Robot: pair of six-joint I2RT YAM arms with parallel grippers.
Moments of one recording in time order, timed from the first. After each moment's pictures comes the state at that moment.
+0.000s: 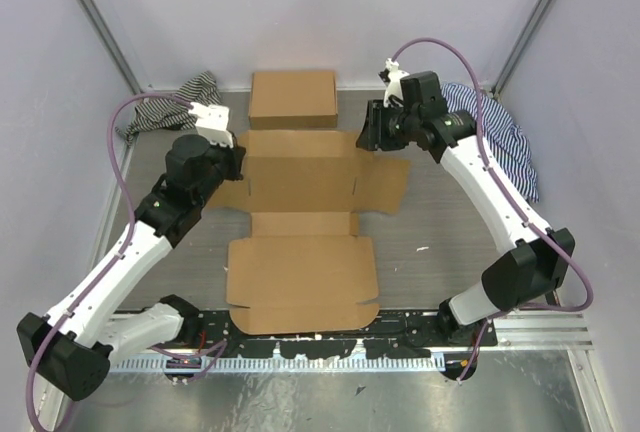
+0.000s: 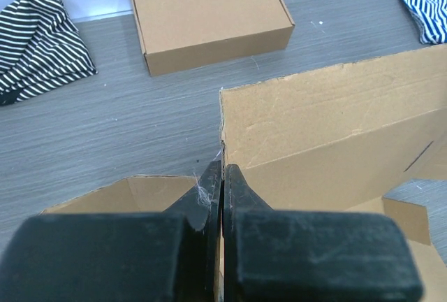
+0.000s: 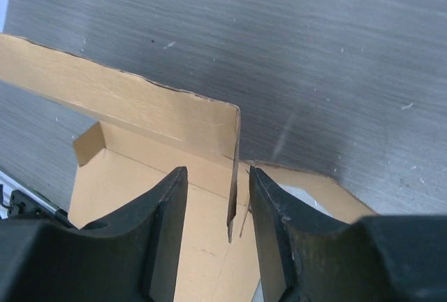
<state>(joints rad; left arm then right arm) -0.52 1.03 0.98 -0.22 -0.21 -0.13 0.36 1.48 1.54 -0.72 -0.26 0.27</state>
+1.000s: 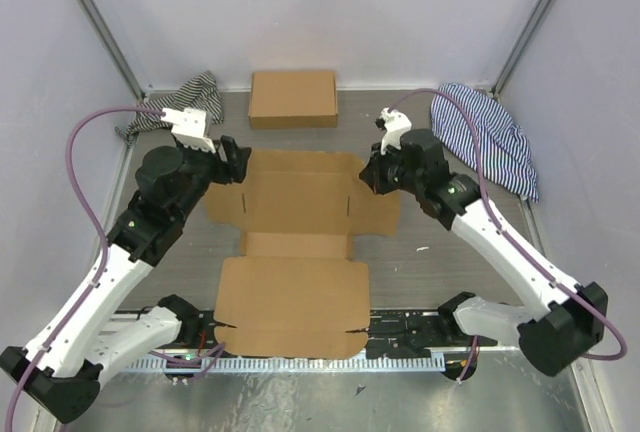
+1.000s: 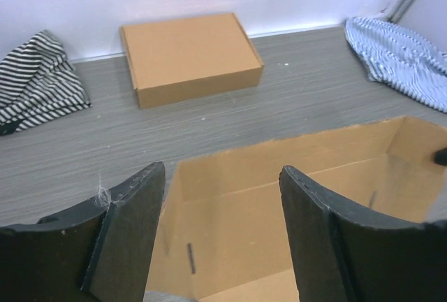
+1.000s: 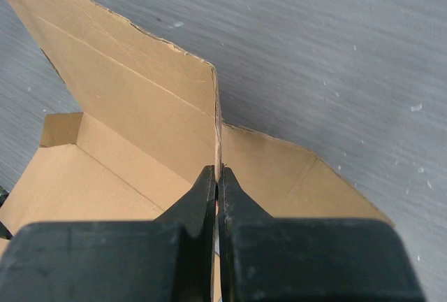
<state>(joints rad) -0.55 0.86 0.97 -0.23 -0.21 -0.15 0.49 1.17 1.07 -0.46 -0.14 0.23</state>
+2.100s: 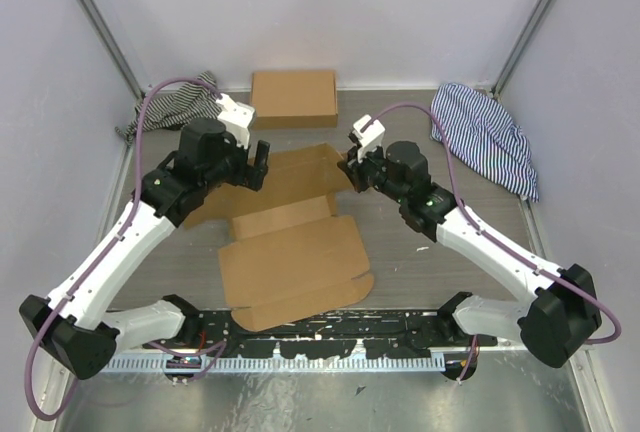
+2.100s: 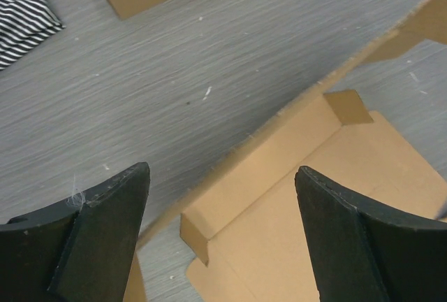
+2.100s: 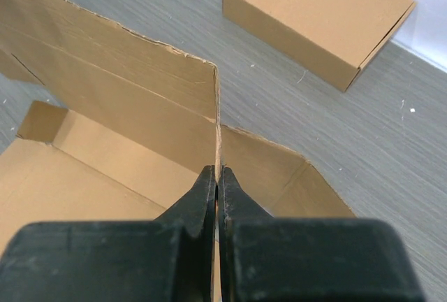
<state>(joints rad) -0.56 1.13 1.21 -0.60 -0.10 -0.06 0.63 1.17 0.88 0.07 -0.10 -0.05</state>
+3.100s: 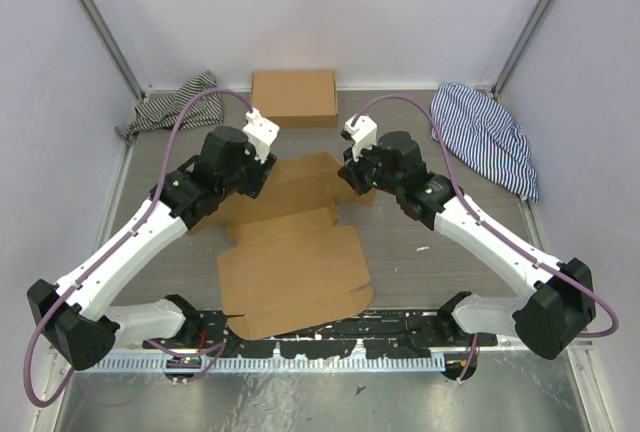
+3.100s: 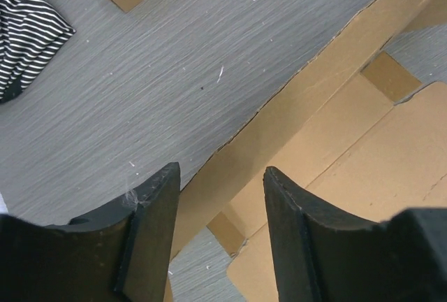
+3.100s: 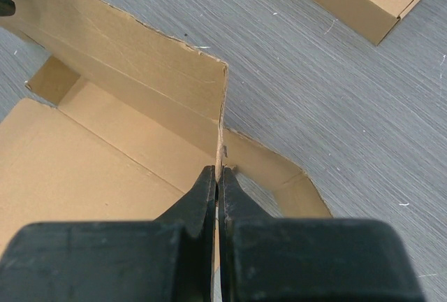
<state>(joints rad) -0.66 1.18 1.17 -0.62 -0.21 0.09 0.63 1.22 1.01 -0.19 -0.17 -0.05</state>
